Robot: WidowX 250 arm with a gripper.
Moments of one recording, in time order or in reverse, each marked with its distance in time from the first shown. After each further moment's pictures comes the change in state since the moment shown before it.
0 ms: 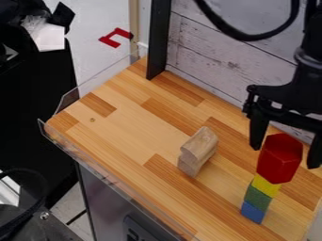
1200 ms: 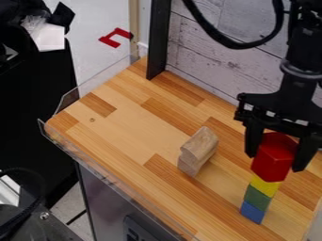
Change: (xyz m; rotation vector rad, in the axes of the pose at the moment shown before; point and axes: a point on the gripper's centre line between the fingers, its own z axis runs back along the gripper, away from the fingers) arm 0.002 0.011 -0.008 0.008 0.020 -0.021
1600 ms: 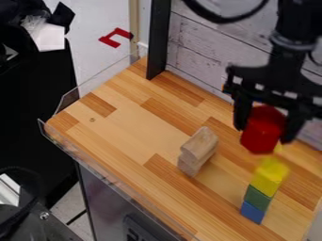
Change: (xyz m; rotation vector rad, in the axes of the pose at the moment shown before) arm 0.011 0.021 0.028 0.022 -0.065 0.033
